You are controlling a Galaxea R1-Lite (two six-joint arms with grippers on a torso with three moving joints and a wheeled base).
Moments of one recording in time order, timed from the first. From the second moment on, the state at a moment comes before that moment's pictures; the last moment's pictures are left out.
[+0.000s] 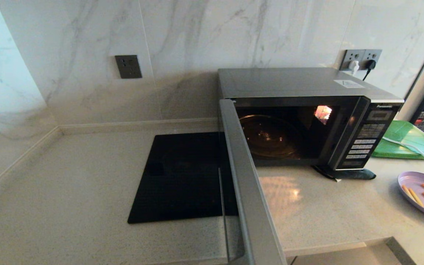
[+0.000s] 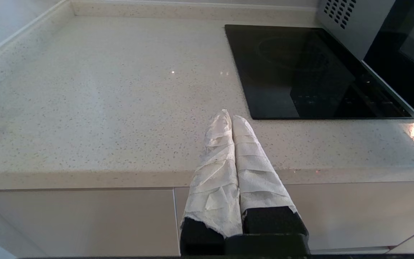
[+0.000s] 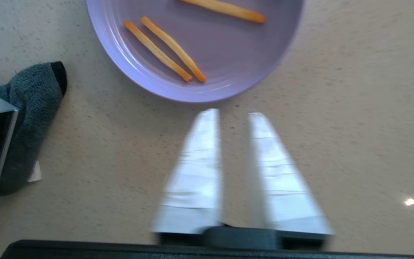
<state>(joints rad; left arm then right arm) 0.00 0.00 0.00 -0.01 0.03 -0.07 -0.55 1.96 -1.61 0.76 -0.21 0.59</state>
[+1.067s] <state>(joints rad) 0.00 0.00 0.00 -0.01 0.03 -0.07 -0.78 1.98 -1.55 0.89 0.02 0.67</state>
